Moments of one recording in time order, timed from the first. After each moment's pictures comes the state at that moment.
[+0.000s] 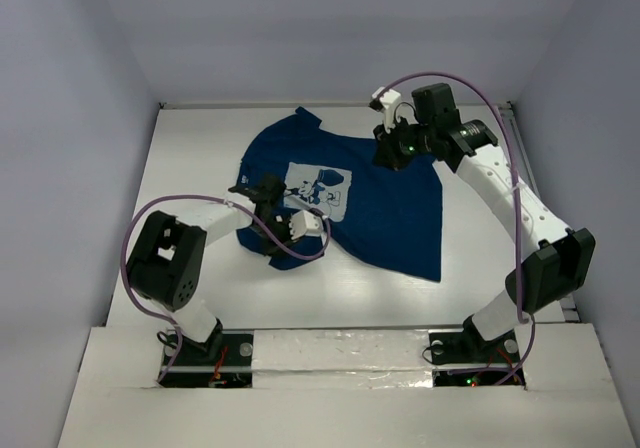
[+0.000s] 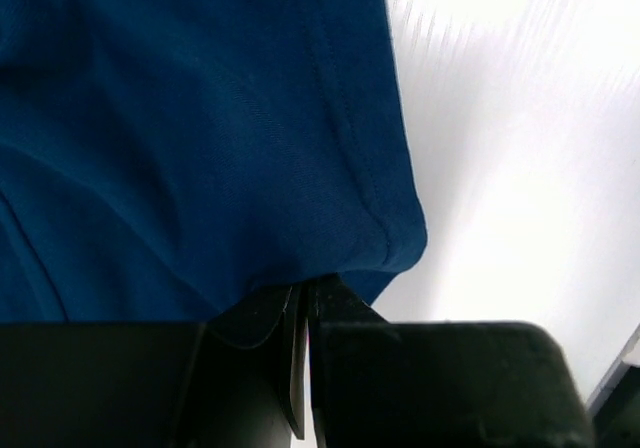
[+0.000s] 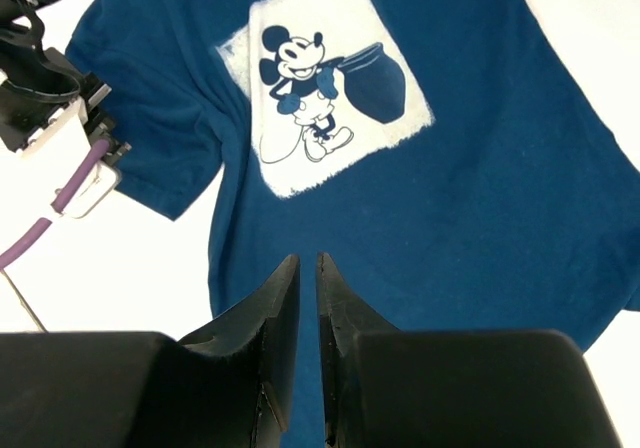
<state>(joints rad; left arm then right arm) -0.46 1.64 0.91 -0.69 0.42 0.87 0.41 1.58 1.61 -0.75 -0.44 -0.27</state>
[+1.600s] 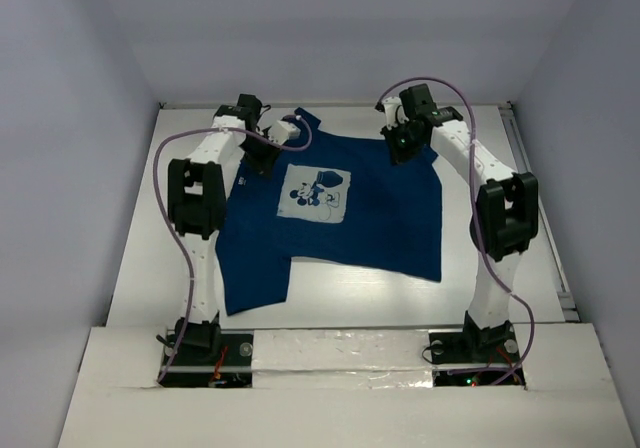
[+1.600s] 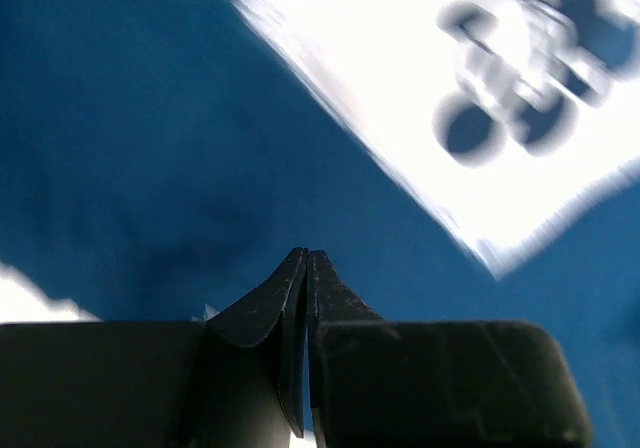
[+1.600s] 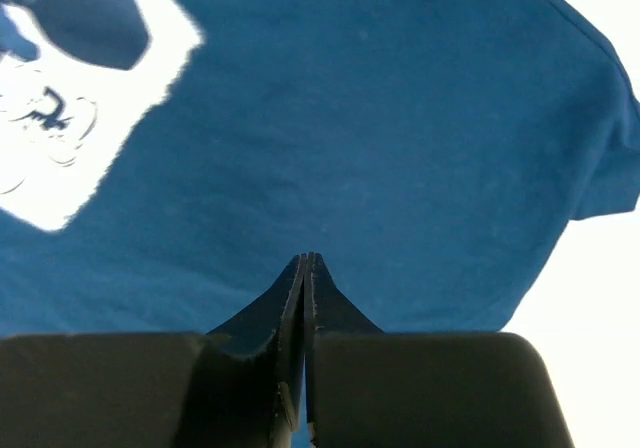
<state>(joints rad) -0.18 2.23 1.94 -1.02 0.37 0.68 0.30 1.99 1.77 -0.78 -0.18 -0.22</state>
